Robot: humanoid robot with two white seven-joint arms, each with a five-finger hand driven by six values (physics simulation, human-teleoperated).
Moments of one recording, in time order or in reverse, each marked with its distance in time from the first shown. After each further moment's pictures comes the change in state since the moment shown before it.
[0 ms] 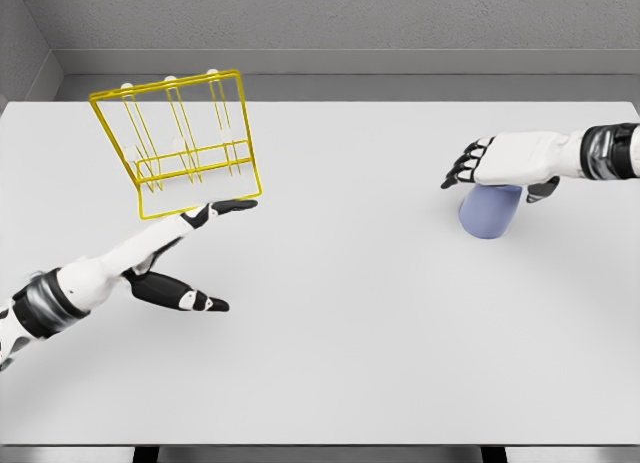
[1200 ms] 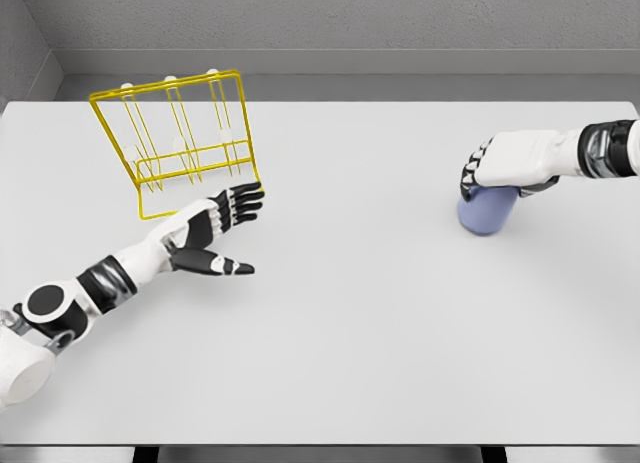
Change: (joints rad) left arm -0.120 -0.210 -0.079 0.291 0.419 0.344 -0.108; right arm -0.023 -0.012 0.000 -0.054 0.044 0.000 0.034
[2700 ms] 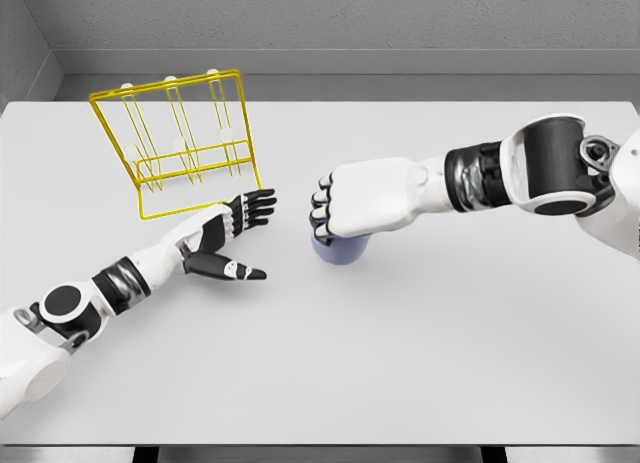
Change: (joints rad) left arm -0.012 -0.035 -0.014 0.020 -0.054 0.002 0.003; right arm -0.017 0.202 0.013 -0.368 -0.001 -0.001 0.000
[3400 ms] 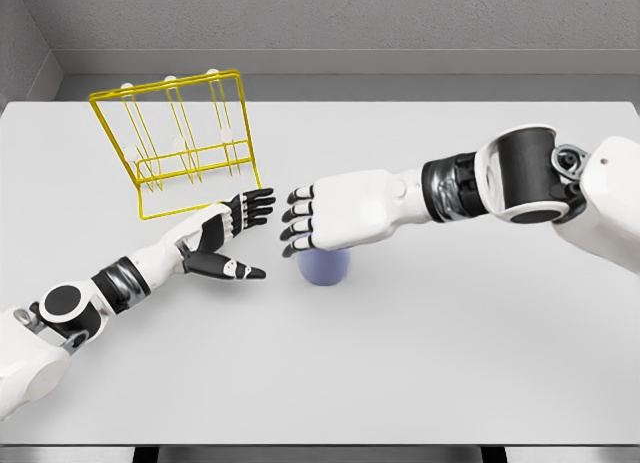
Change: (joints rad) left arm -0.002 -0.001 0.002 0.006 0.001 0.002 0.003; right arm 0.000 0.037 0.021 0.001 0.028 0.001 0.000
